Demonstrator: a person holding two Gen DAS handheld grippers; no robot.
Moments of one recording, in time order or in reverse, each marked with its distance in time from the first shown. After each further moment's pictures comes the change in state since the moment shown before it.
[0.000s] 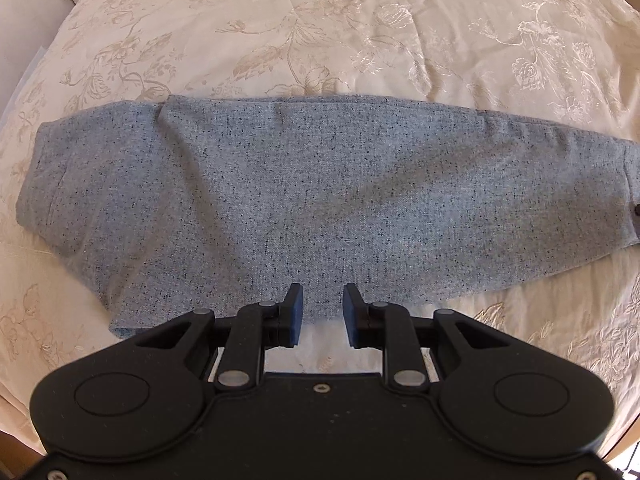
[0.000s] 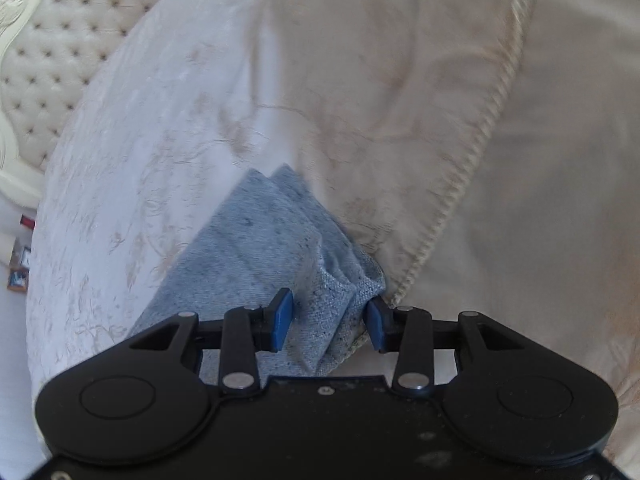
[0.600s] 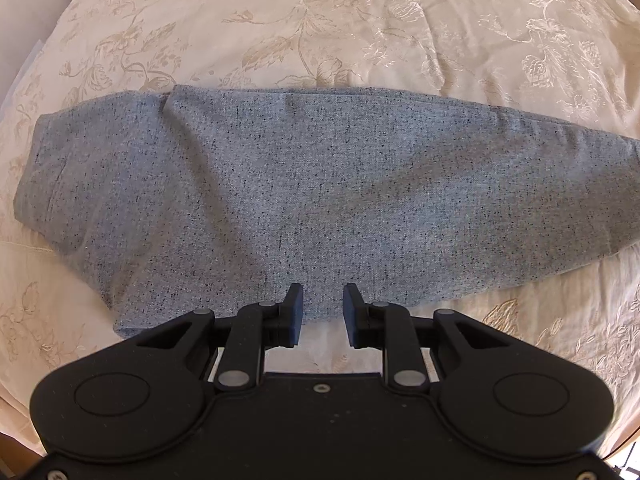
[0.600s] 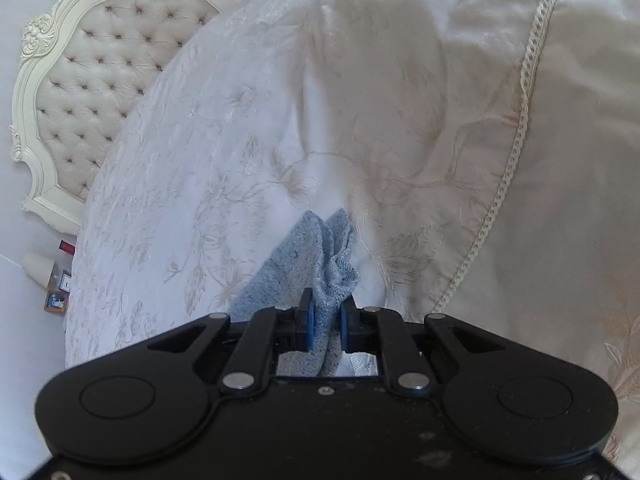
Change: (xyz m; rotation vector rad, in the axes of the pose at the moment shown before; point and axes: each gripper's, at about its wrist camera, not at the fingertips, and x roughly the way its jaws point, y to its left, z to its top) left arm 0.007 0.014 0.000 -0.006 0.019 -0.010; right arm -0.053 0.016 0.001 -0.019 -0.116 0.108
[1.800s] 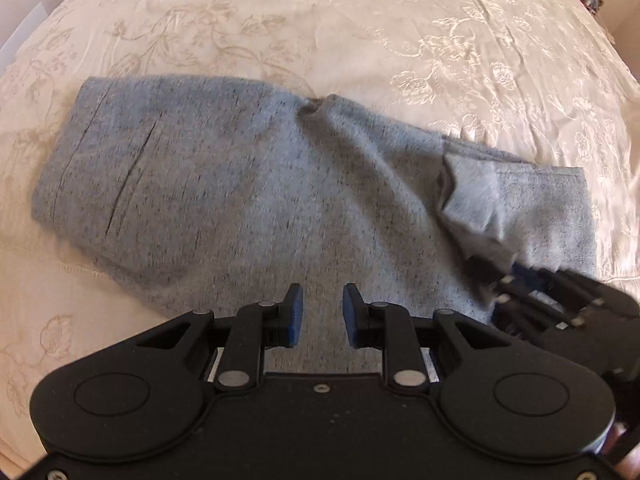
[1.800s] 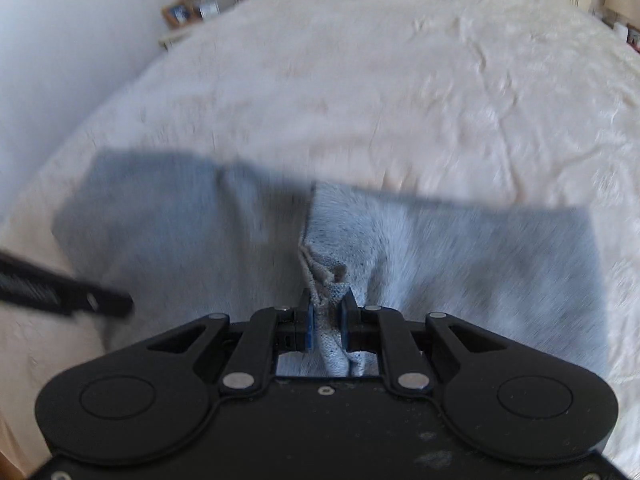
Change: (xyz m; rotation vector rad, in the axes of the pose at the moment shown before) left arm 0.017 0.187 0.014 -0.072 -0.063 -0.185; right arm 0.050 0.344 -0.324 -0.905 0.226 0.075
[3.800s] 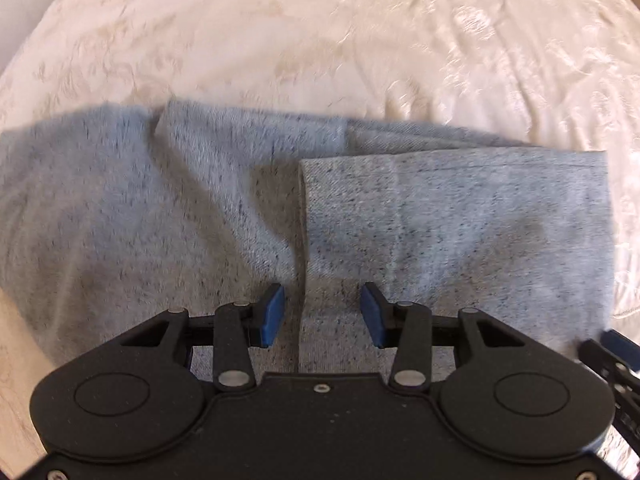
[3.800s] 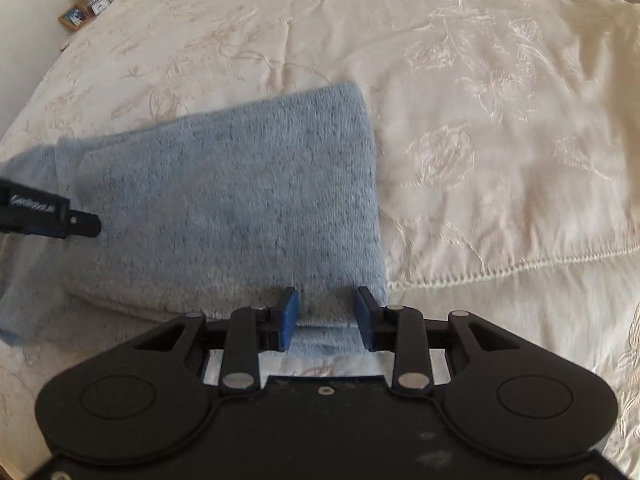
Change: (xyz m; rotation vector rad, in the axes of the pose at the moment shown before) left arm 0.074 -0.122 0.022 0.041 0.043 0.148; right arm -0.032 -0.170 -0.058 0.215 0.132 -0.137
